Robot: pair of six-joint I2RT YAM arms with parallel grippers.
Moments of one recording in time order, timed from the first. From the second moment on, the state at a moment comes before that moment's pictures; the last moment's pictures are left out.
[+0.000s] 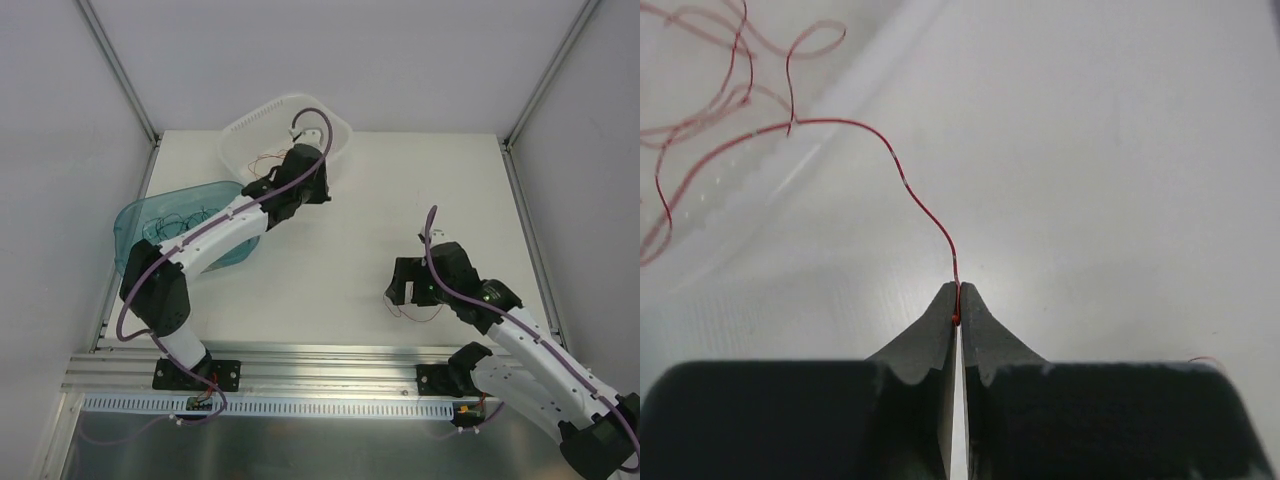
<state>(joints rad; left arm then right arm) -0.69 1.69 1.38 -0.30 -0.25 -0.49 0.60 0.77 0.63 -0.70 0.02 0.49</state>
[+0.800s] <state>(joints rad) -0.25 2.05 1.85 -0.50 0.17 -0.54 0.60 0.71 0.63 -0.78 0.09 0.48</state>
